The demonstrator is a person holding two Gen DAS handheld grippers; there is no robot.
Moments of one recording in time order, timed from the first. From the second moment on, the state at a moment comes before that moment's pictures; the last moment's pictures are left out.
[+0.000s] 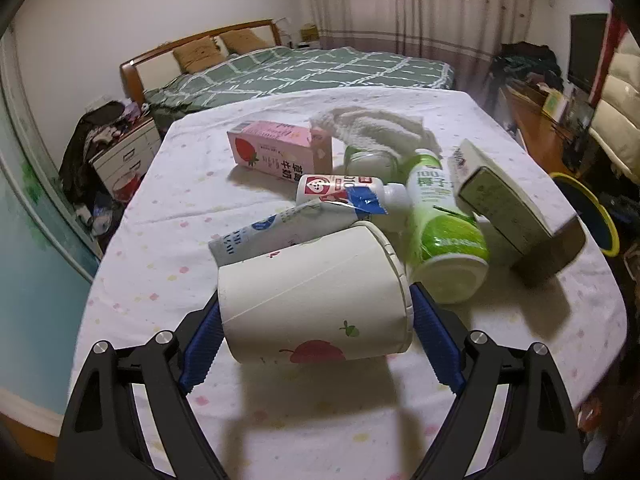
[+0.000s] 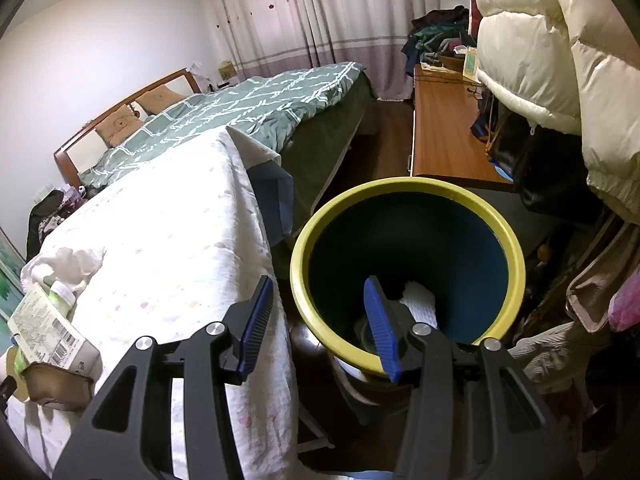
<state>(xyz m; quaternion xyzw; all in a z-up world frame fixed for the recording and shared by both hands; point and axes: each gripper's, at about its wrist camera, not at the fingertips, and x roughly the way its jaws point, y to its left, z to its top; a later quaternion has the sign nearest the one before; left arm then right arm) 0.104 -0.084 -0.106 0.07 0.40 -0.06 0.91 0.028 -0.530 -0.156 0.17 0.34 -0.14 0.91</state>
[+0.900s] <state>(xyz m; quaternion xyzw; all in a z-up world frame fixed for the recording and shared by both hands) 0.136 -0.261 -0.010 0.10 0.34 -0.33 0.87 -0.036 -0.562 -0.152 0.18 0.32 -0.18 0.91</state>
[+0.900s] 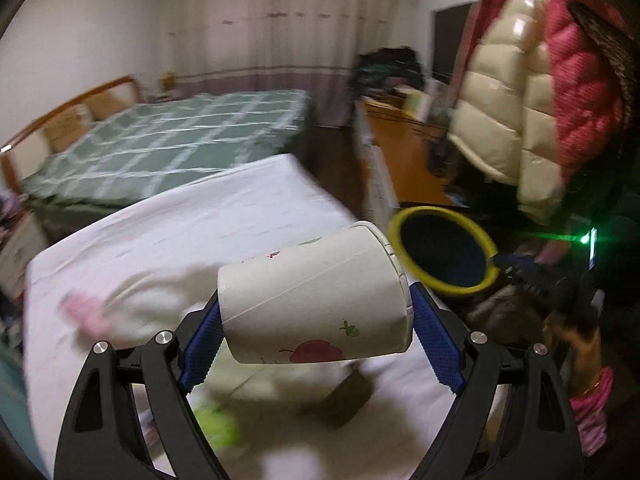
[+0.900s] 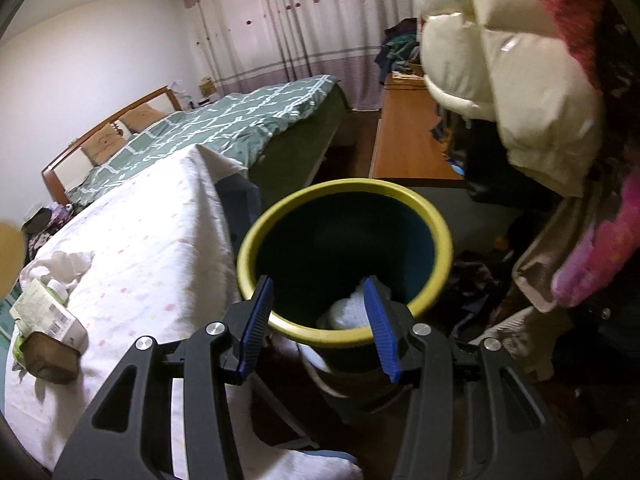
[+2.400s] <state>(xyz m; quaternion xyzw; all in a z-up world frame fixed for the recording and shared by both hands) 0.128 -0.260 0.018 0.06 0.31 -0.29 0.90 -0.053 -0.539 -0.167 0.18 0.34 -0.15 0.91</state>
